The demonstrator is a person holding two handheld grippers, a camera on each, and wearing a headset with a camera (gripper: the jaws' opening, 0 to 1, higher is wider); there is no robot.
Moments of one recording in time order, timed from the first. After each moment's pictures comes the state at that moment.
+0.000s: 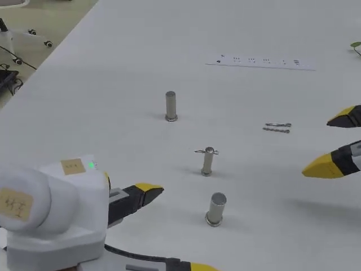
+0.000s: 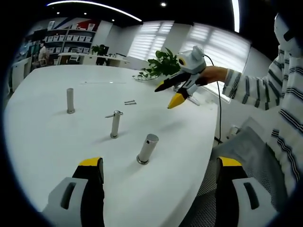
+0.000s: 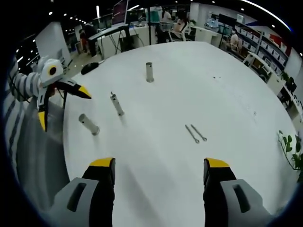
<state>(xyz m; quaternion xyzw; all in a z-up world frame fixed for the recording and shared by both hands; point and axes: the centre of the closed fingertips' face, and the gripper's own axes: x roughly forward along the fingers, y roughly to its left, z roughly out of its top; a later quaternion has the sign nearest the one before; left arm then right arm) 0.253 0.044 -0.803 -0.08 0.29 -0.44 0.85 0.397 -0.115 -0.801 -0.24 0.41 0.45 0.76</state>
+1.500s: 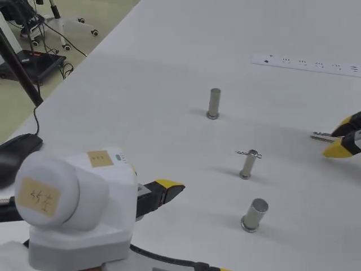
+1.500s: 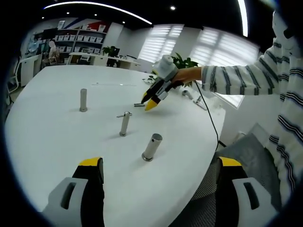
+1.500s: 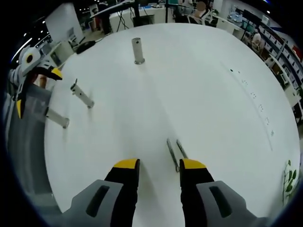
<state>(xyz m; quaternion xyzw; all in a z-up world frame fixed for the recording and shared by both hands) 0.245 0.062 -0.794 -0.09 0.29 -0.39 0.87 0.460 -0.091 -0.858 -0.31 0.45 0.49 0.68</state>
